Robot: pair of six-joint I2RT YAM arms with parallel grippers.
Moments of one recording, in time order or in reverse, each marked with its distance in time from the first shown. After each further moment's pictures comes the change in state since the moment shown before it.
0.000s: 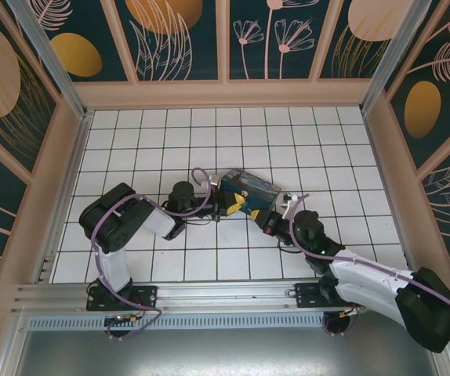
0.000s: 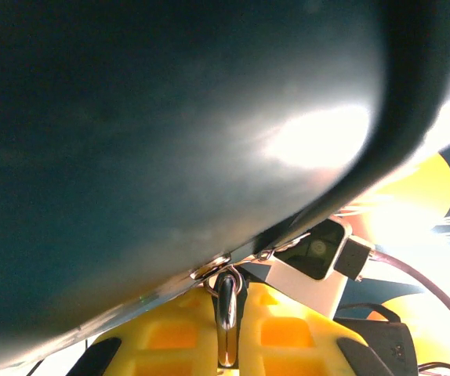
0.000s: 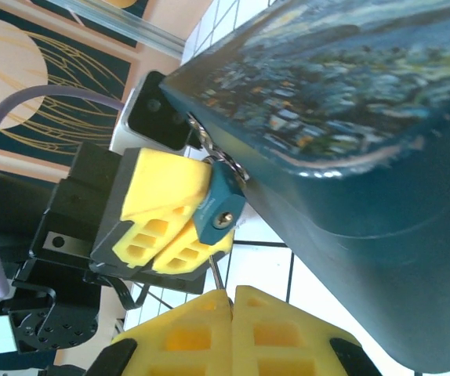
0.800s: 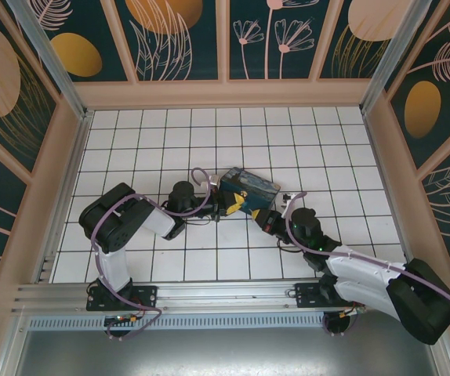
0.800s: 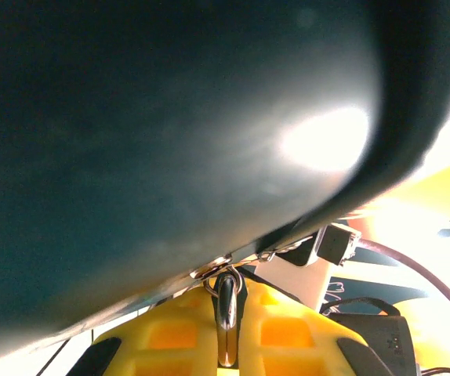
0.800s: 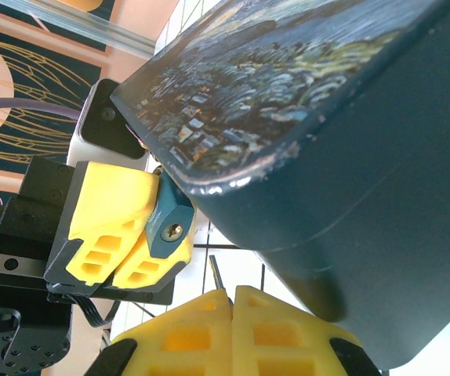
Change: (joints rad) left arm 0.000 0.000 0.000 -0.013 -0.007 0.011; right arm -0.026 0.082 0.011 0.014 0.000 0.018
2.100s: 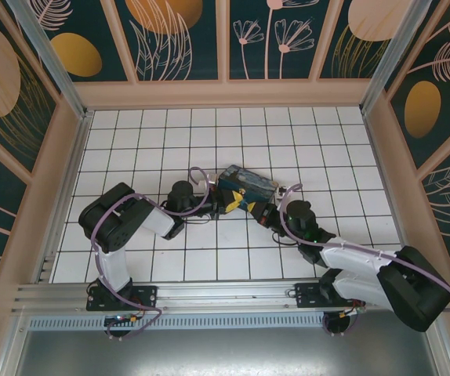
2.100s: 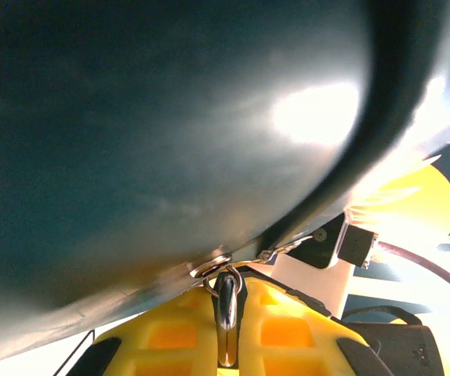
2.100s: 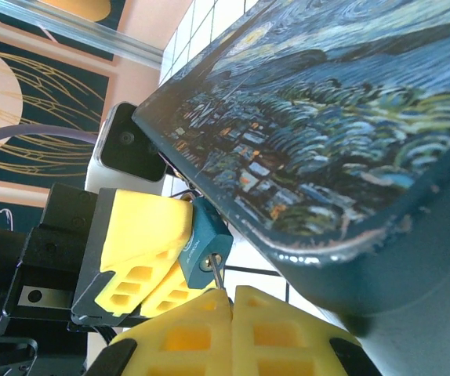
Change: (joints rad) left arm 0.008 0.000 -0.002 0.004 -0.034 0.000; right arm -0.003 0.120 0.084 0.047 -0.003 0.014
